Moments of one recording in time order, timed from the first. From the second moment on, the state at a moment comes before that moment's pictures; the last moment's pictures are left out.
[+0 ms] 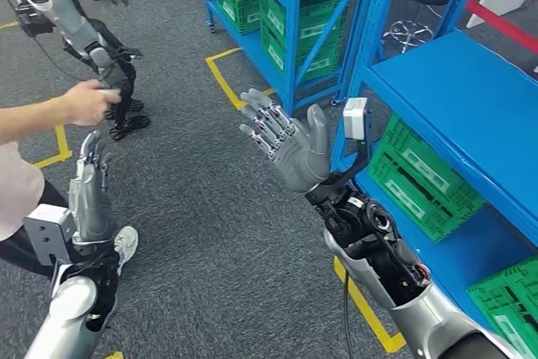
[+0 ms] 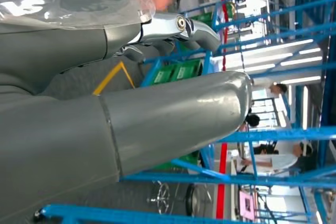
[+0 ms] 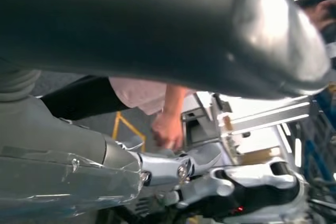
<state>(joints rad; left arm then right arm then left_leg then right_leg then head) -0.28 0.05 -0.40 -1.43 0.15 0.34 -0.41 -0.41 -0.07 0.51 -1.54 -0.57 0.18 -0.08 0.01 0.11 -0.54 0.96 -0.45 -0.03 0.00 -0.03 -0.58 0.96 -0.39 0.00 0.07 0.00</state>
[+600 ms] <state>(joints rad) -0.28 0.06 -0.40 -1.43 0.15 0.35 -0.40 -0.42 -0.07 0.51 -1.55 -0.58 0.19 -0.08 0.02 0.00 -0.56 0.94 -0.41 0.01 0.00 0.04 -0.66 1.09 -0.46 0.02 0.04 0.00</state>
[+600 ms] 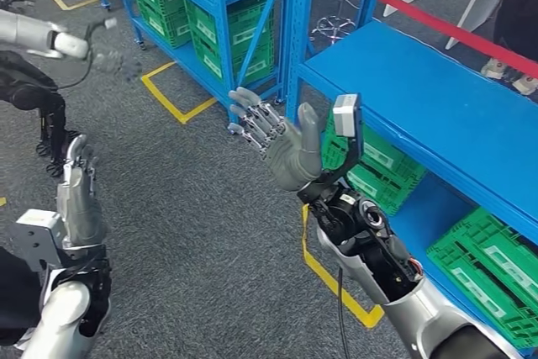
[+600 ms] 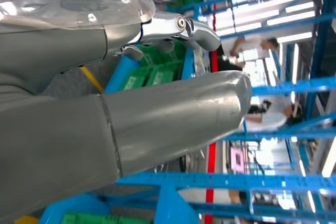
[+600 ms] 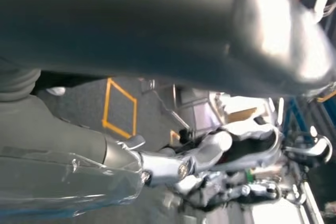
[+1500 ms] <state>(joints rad) -0.26 0.06 -0.39 -1.43 0.16 0.35 -0.42 -0.41 -0.07 0.52 -1.53 -0.59 0.18 -0.09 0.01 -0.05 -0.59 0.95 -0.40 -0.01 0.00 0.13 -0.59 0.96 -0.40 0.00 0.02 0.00</state>
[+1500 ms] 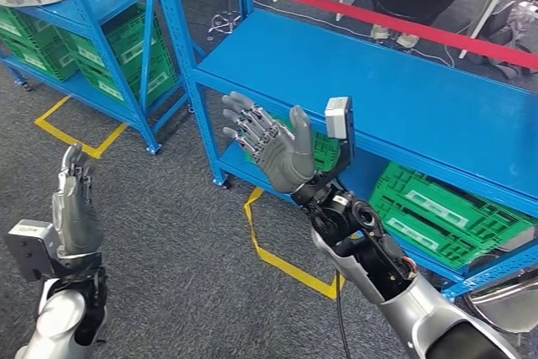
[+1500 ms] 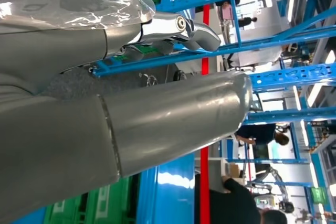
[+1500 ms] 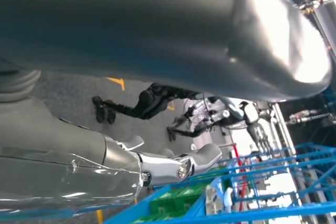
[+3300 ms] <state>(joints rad) -0.28 0.05 -0.39 -1.42 0.15 0.34 -0.41 -0.42 -0.07 0.52 -1.53 -0.59 0.18 -0.08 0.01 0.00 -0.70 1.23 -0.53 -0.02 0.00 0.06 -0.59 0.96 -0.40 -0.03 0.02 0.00</state>
